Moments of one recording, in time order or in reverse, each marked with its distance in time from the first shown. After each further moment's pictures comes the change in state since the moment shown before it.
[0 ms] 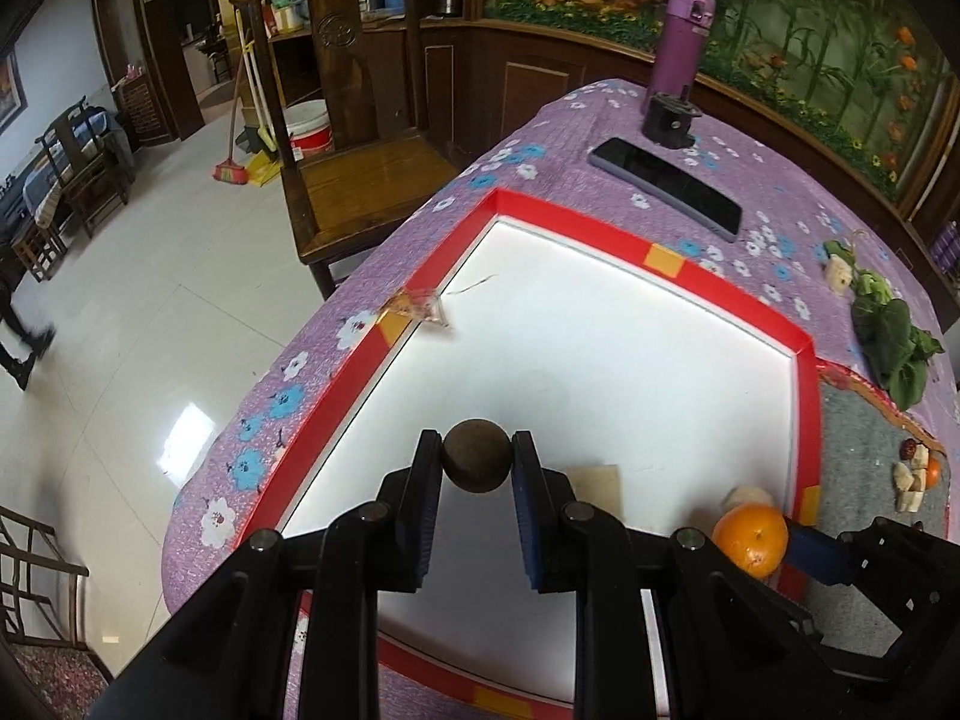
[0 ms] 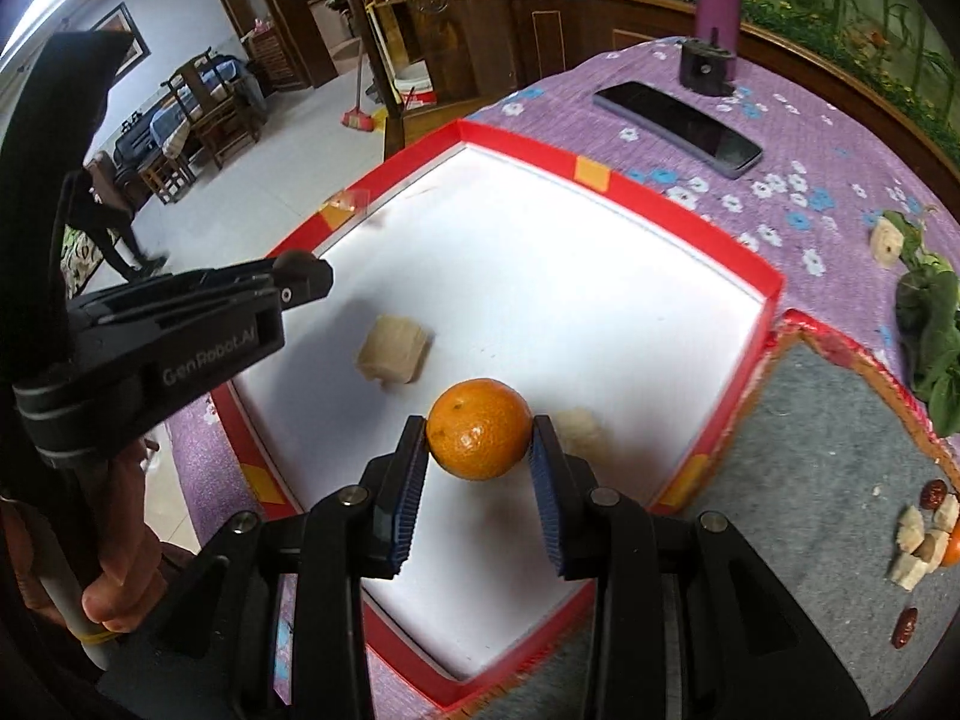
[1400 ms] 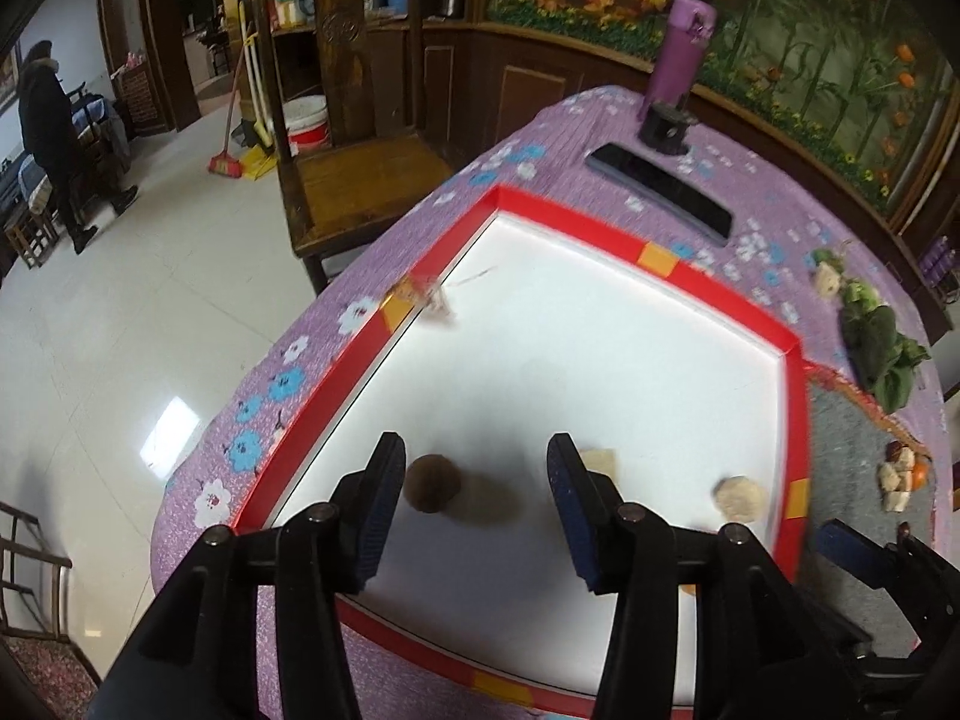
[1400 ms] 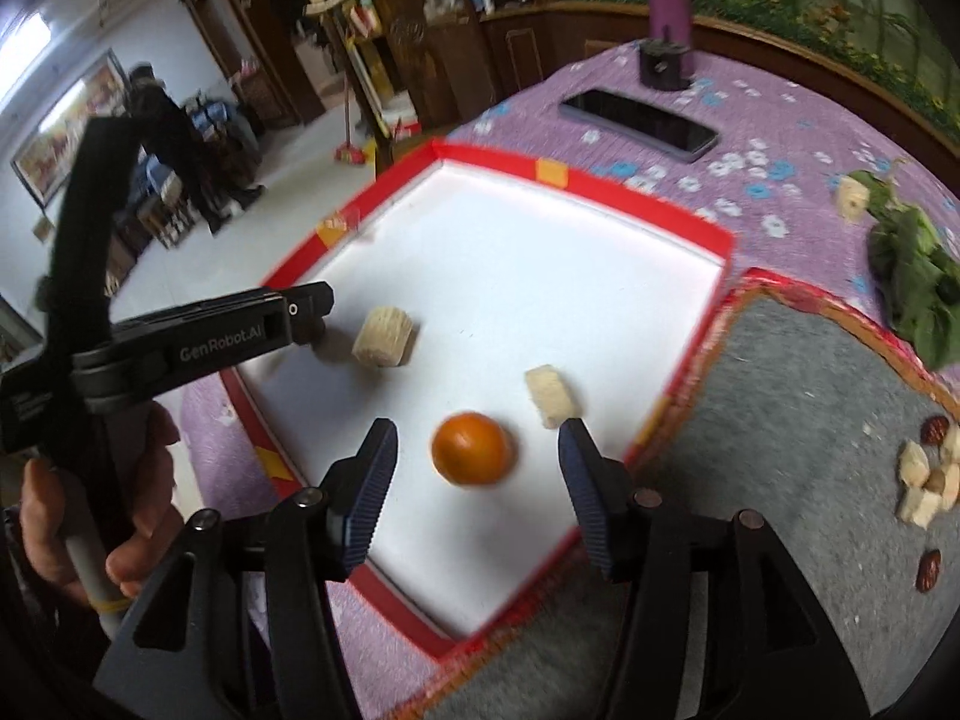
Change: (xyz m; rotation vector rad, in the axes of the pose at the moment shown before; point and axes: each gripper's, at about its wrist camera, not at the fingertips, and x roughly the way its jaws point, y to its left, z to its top) left arm -0.014 0.005 -0.006 -0.021 -0.022 -0.040; right arm -0.034 -0.023 -0.030 0.097 -0.102 0.027
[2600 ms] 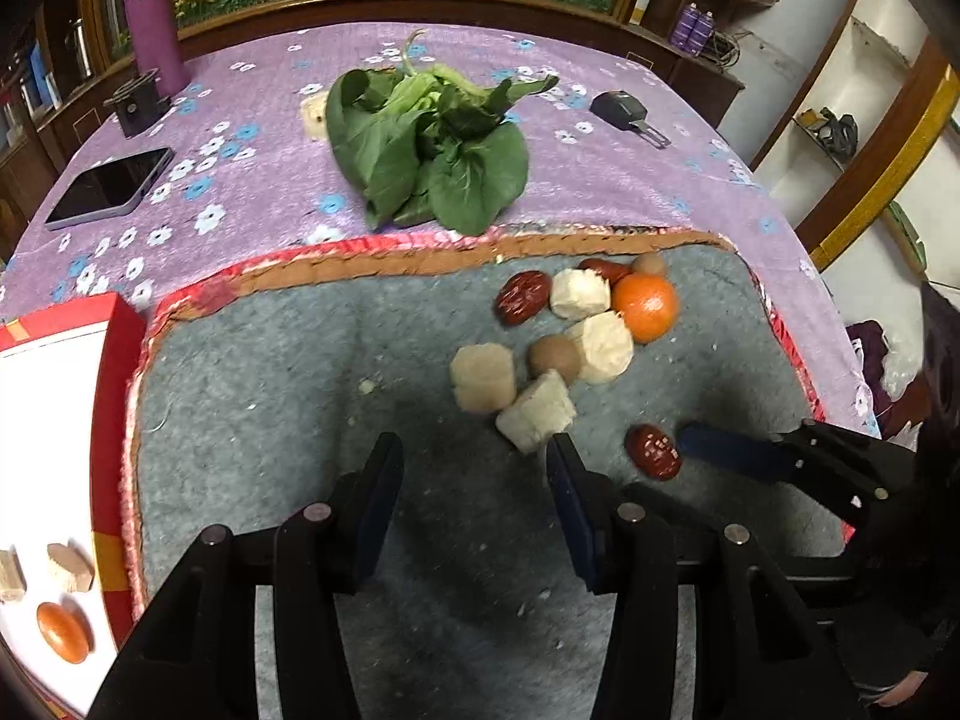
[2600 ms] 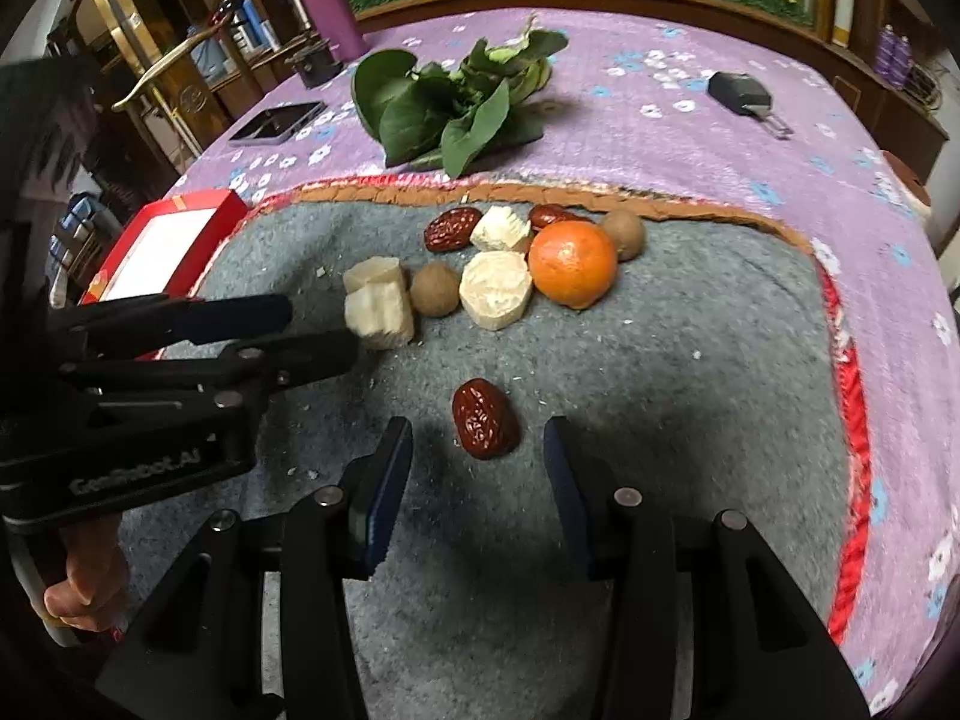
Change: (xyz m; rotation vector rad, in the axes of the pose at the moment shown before) left arm 0.026 -0.322 -0.070 0.539 0.173 -0.400; right arm -0.088 -0.235 -0.100 0.277 0.005 -0.234
